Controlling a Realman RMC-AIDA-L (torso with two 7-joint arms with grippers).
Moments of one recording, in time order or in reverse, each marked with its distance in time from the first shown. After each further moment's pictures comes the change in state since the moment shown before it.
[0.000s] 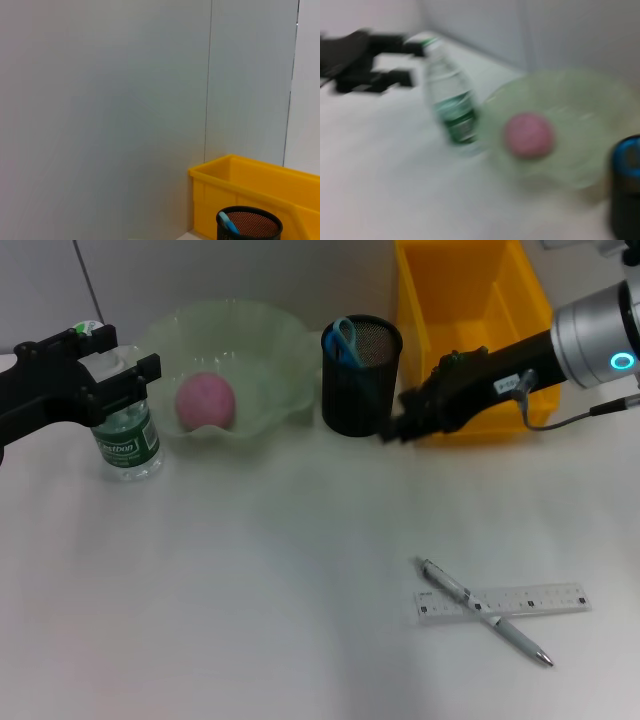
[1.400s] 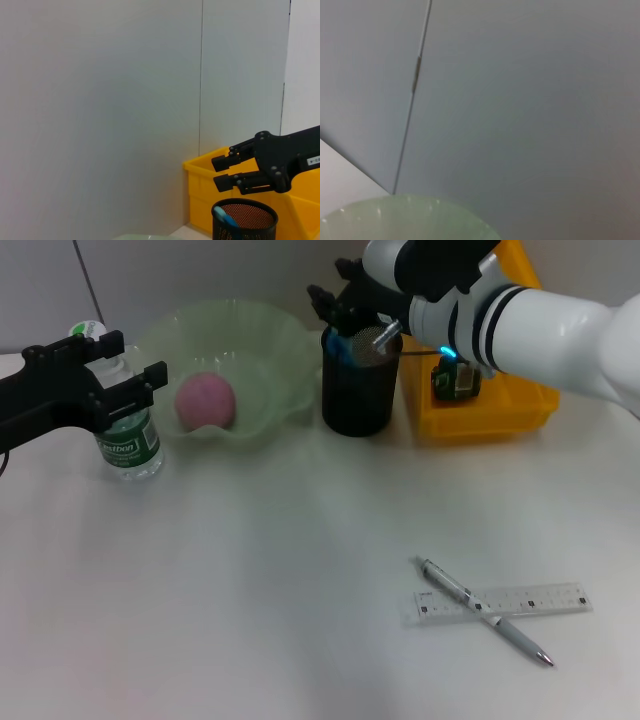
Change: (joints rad) left arm -0.002 0.004 0.023 0.000 0.008 -0.008 0.011; right arm 0.012 0.067 -0.558 0.269 0.305 1.231 -0.305
